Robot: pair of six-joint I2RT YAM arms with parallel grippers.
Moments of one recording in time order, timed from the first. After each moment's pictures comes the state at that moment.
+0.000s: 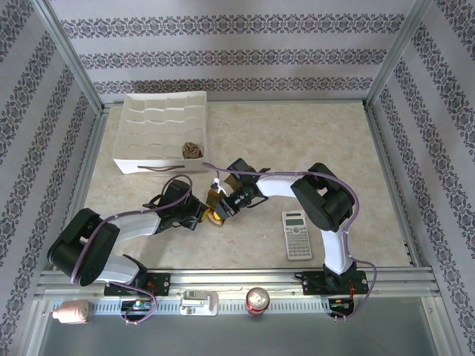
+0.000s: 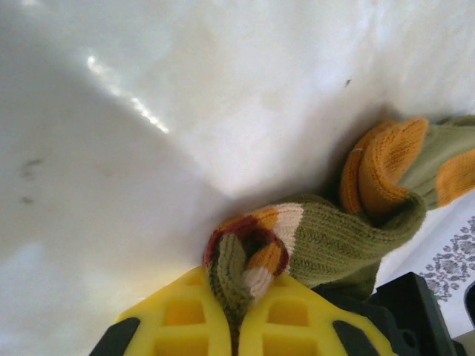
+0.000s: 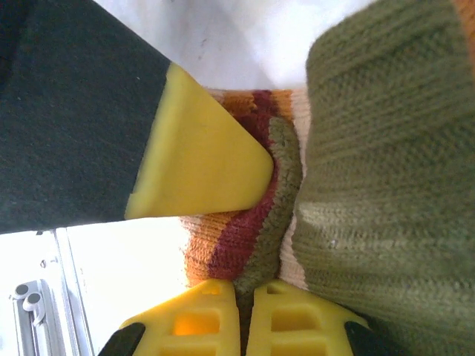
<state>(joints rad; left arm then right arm) -0.49 1.41 0.45 0.08 0.30 -1.60 0.72 2.02 1.14 -0.31 -0.79 0.11</state>
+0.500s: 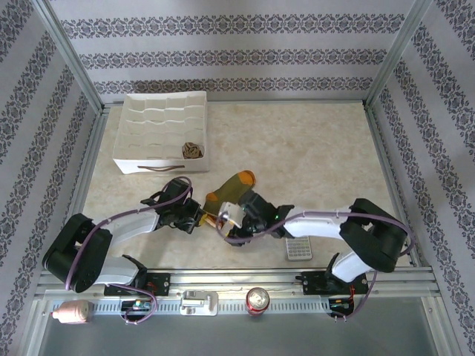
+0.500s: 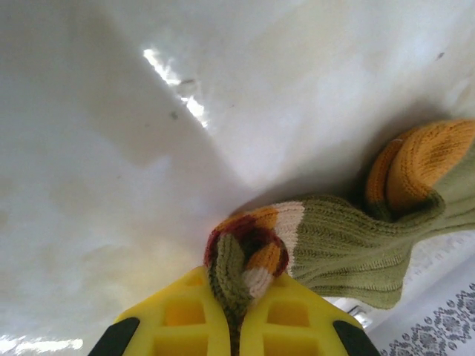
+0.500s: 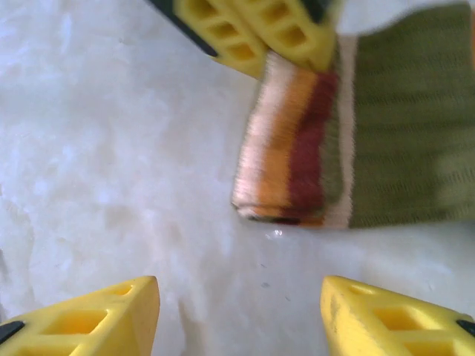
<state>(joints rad) -0.49 1.35 0.52 -0.23 0.33 -1.60 1.01 1.52 0.65 0.03 -0.23 -0.15</state>
